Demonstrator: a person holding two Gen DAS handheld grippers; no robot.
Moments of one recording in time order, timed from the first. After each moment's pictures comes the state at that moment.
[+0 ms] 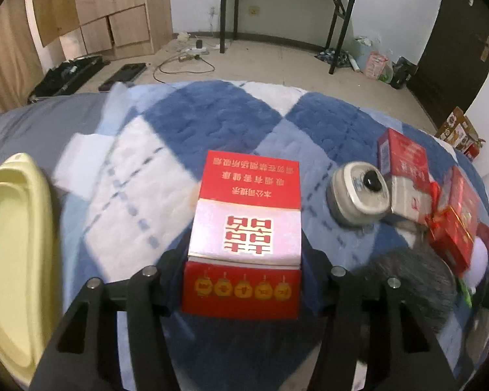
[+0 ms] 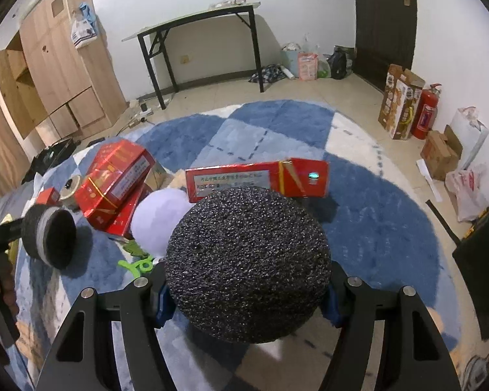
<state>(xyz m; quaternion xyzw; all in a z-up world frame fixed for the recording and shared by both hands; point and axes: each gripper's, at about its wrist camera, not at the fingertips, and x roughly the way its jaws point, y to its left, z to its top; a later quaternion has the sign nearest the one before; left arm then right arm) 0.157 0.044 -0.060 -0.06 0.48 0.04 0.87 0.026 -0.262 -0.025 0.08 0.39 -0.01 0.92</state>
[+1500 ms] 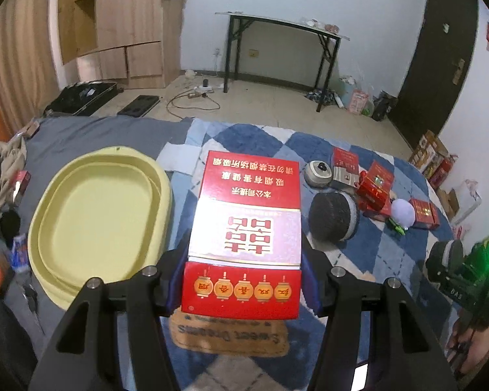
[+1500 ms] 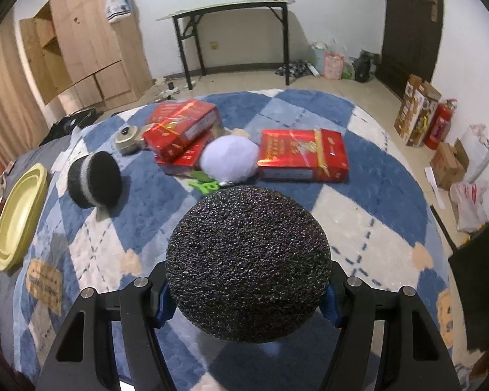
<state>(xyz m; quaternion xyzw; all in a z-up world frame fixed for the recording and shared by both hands) -0.007 0.092 0.049 -0.07 0.40 0.03 0.91 -0.061 -0.225 0.006 0.02 0.41 0.04 0.91</state>
